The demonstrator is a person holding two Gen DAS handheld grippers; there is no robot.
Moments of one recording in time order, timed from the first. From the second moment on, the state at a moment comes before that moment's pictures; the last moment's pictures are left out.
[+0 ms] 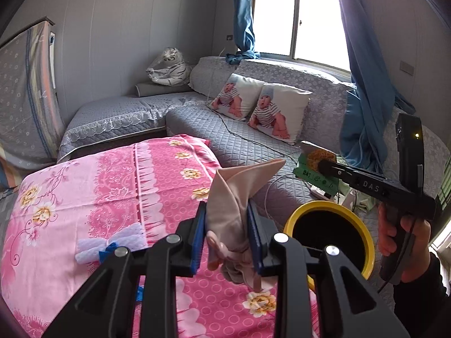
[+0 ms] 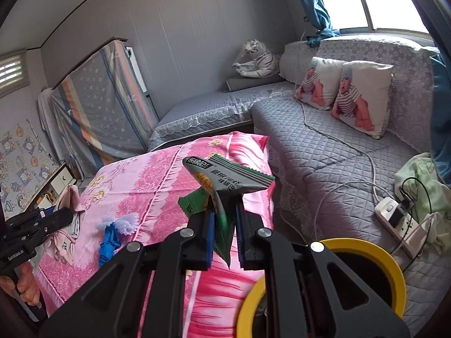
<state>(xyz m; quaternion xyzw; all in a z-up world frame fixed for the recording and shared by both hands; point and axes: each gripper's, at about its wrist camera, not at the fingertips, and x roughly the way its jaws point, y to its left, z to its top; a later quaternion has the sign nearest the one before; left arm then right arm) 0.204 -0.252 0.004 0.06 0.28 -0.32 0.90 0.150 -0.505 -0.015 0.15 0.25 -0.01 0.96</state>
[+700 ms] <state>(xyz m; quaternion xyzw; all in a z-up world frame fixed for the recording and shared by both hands) 0.183 -0.387 -0.024 0.12 0.29 -0.41 0.86 0.066 -0.588 -0.060 0.17 0.26 -0.14 0.94</state>
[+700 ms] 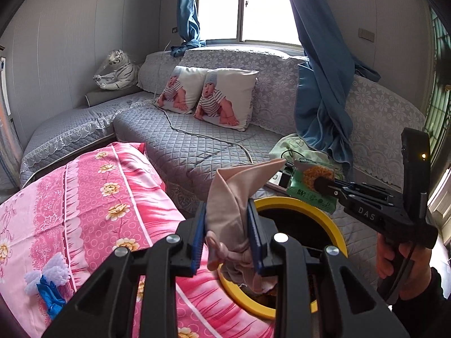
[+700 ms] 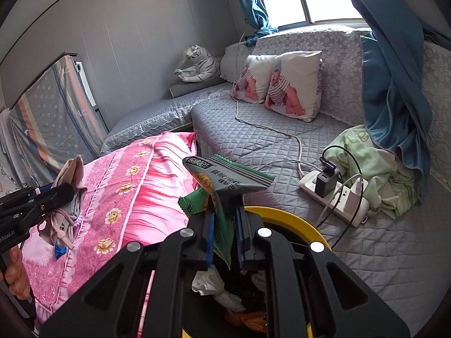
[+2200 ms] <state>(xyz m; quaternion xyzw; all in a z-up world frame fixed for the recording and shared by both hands) 0.200 -0.441 -0.090 0.11 0.36 -0.42 0.83 0.056 -0.612 -0.126 0.19 0.32 -0.21 0.90</state>
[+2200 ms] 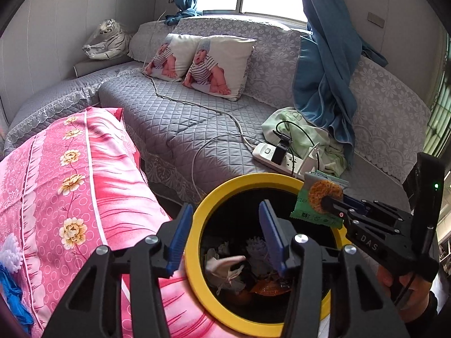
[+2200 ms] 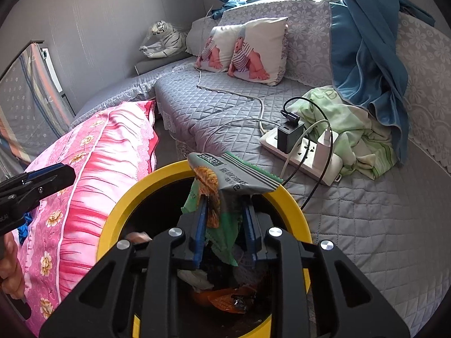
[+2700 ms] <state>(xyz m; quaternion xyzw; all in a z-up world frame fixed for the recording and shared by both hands) 0.216 -0.393 -0.072 0.08 0.35 -0.38 0.85 0.054 -0.599 -0.103 0.18 0.31 -0.20 0.91</state>
